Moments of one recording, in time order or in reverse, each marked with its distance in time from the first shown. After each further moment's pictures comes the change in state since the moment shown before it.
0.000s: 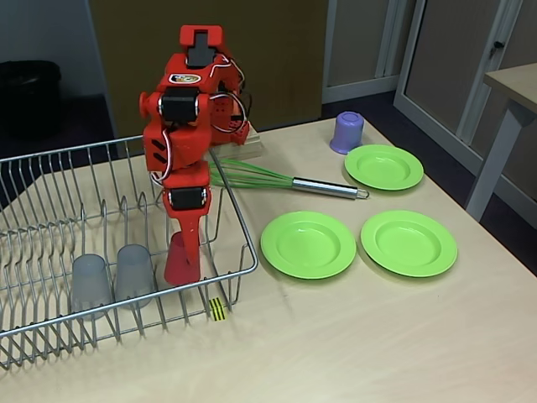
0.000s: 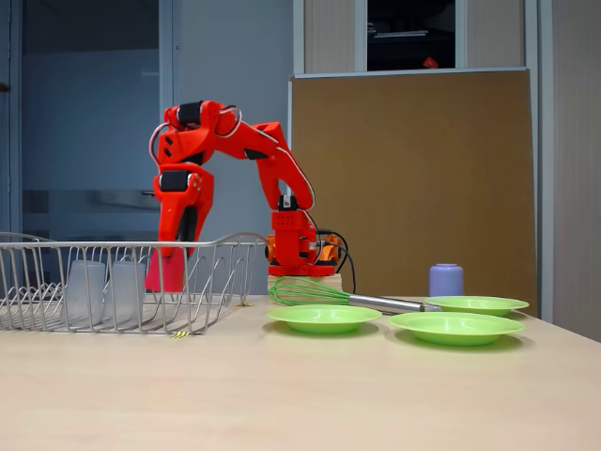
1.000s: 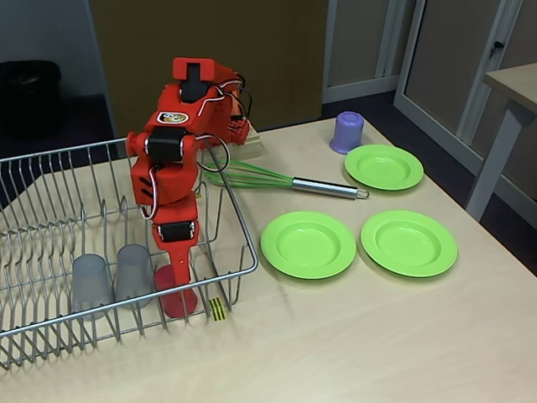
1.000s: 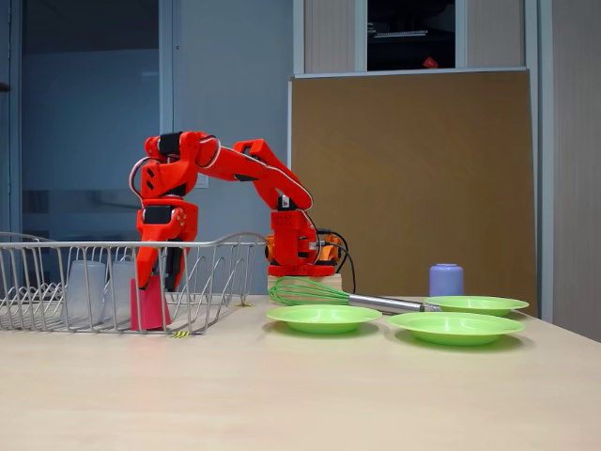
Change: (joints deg) arm 2.5 -15.0 -14.0 2.4 -5.3
